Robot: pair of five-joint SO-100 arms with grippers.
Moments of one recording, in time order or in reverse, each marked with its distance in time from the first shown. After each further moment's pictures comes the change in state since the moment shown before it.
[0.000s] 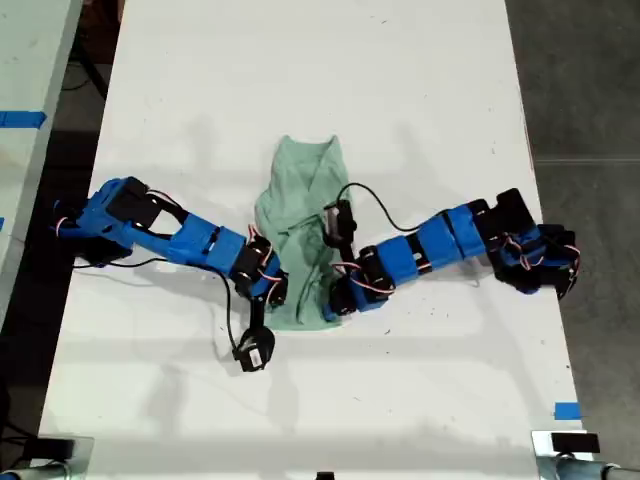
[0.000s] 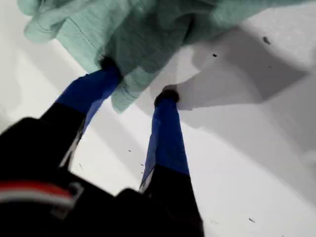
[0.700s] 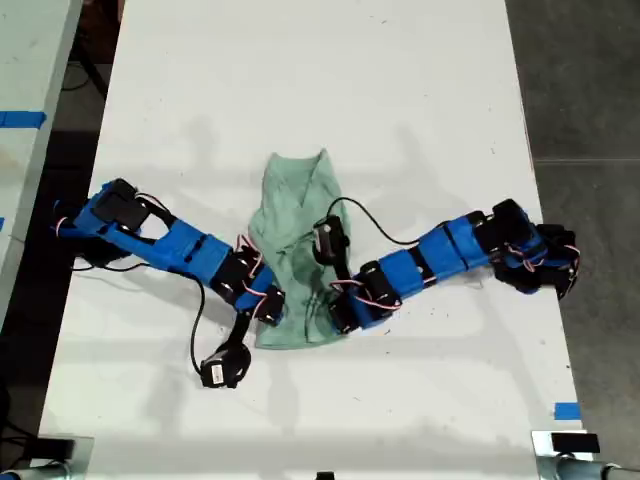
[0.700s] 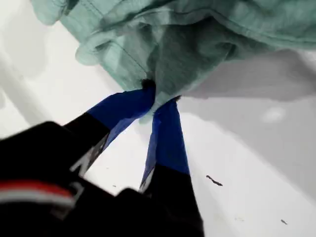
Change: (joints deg) arm 0 4.9 5.4 0.1 -3.3 7.8; arm 1 -5.1 -1.8 -10.1 3.4 -3.5
